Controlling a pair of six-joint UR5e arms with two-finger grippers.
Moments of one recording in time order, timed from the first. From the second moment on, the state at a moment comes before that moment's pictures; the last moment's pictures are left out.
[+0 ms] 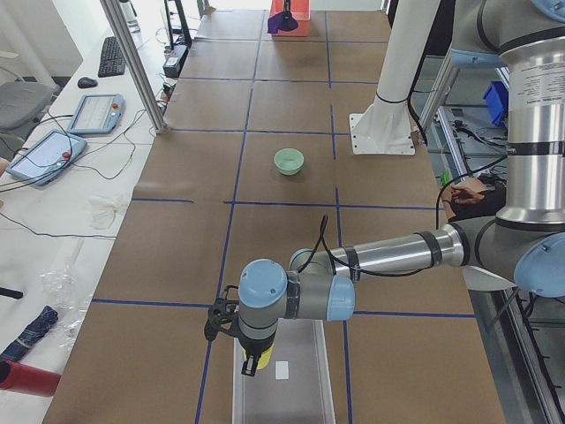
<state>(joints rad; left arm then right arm) -1.68 -1.43 -1.48 -1.86 -2.22 0.21 1.31 -1.60 2.13 -1.81 2.16 0.25</state>
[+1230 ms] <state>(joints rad) -1.48 -1.41 -1.33 -2.15 -2.37 0.15 1.48 -1.63 2.12 -1.88 2.17 0.03</state>
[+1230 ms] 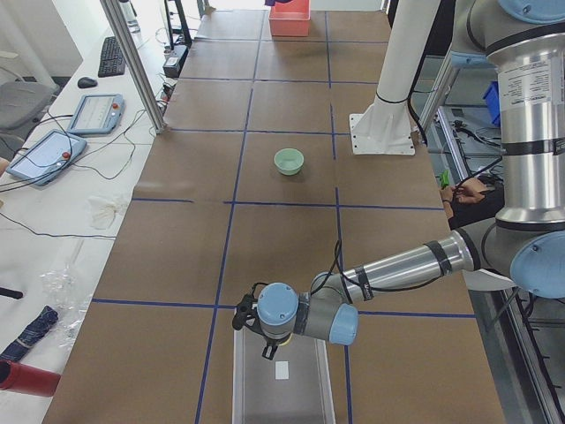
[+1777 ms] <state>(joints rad) -1.48 -1.42 -1.38 -2.17 -2.36 0.16 1.51 -1.63 2.10 -1.88 2.17 0.03</state>
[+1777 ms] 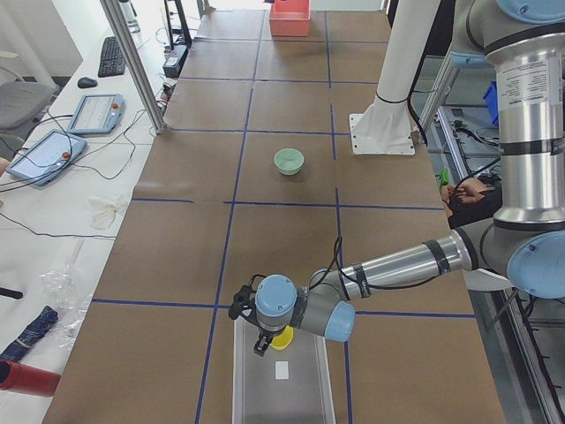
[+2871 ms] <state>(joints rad) -1.46 -1.55 -1.88 -1.72 -2.35 -0.26 1.75 -1.63 1.55 -1.58 2.21 -0.33</state>
